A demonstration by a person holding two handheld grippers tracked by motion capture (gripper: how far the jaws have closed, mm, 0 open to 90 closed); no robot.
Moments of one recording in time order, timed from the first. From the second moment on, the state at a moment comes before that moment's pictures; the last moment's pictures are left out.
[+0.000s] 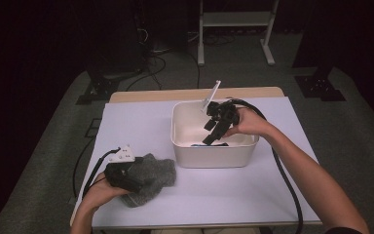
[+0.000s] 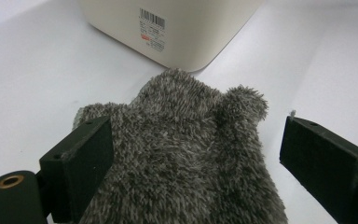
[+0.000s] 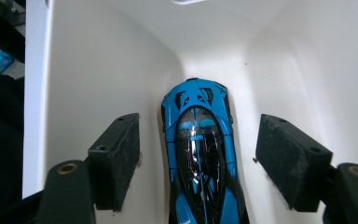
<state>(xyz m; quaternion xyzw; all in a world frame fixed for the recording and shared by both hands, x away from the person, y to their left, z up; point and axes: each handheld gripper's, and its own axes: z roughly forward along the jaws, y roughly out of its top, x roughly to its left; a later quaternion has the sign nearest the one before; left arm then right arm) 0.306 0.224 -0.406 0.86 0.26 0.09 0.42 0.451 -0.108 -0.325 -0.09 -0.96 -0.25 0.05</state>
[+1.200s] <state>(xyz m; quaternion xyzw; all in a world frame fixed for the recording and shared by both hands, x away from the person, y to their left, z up) 0.305 0.219 -0.407 0.87 0.26 0.10 0.42 0.422 -0.179 -0.265 -0.14 -0.94 -0.32 0.00</state>
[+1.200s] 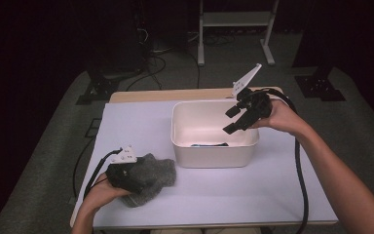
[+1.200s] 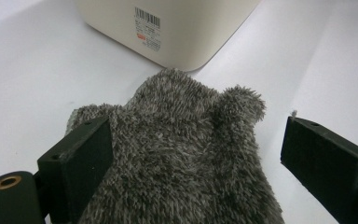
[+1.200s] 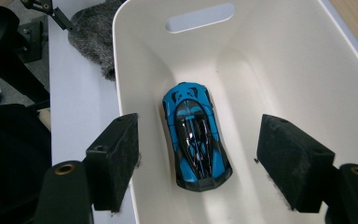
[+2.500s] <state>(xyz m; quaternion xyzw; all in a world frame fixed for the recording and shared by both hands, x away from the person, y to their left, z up) 0.306 0.218 -0.408 0.87 0.27 0.10 0.41 0.383 -0.260 -0.261 -0.18 -0.91 -0.37 -0.03</state>
